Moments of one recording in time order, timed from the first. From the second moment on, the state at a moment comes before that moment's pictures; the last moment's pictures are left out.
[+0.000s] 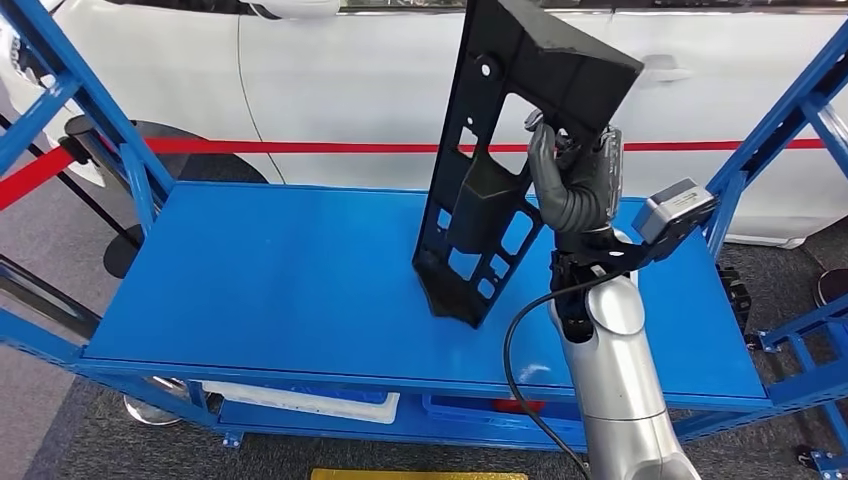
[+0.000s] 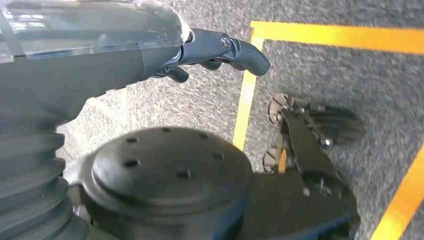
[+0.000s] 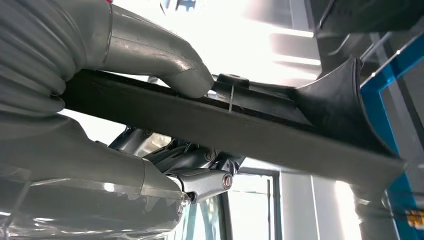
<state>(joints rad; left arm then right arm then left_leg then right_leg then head) -0.11 -0.21 1.31 -0.21 -1.01 0.14 0.05 -0.53 0.13 0.17 -1.48 0.03 -0.01 -0.48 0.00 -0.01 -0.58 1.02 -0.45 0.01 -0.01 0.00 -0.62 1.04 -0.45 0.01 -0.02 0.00</state>
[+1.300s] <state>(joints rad) -0.12 -0.21 1.33 -0.21 -0.99 0.12 0.05 -0.57 0.14 0.13 -1.44 -0.02 0.07 -0.47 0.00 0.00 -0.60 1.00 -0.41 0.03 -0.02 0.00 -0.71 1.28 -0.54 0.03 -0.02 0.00</state>
